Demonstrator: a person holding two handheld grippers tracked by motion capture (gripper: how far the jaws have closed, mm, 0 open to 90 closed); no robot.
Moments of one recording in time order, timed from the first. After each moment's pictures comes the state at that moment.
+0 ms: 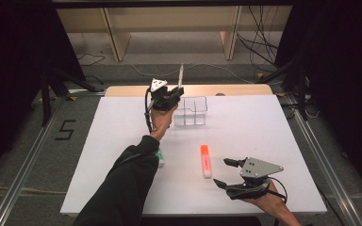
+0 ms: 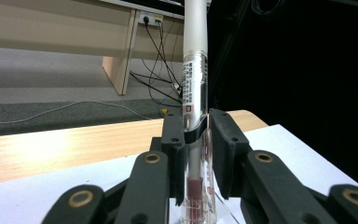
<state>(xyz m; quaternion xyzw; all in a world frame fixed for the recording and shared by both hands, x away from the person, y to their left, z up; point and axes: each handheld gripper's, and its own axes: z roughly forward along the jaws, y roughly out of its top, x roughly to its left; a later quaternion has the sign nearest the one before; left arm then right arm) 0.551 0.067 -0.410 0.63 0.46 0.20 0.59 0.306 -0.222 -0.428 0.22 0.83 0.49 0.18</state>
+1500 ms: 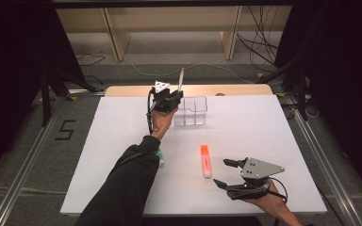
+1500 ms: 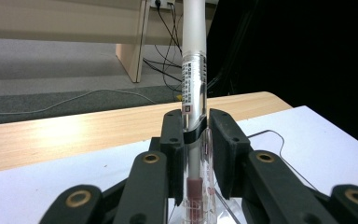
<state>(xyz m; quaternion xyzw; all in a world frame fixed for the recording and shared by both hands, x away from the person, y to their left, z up) 0.560 0.063 -0.426 0.65 0.47 0.22 0.55 0.305 -0.223 -0.426 0.21 0.83 0.49 0.18</state>
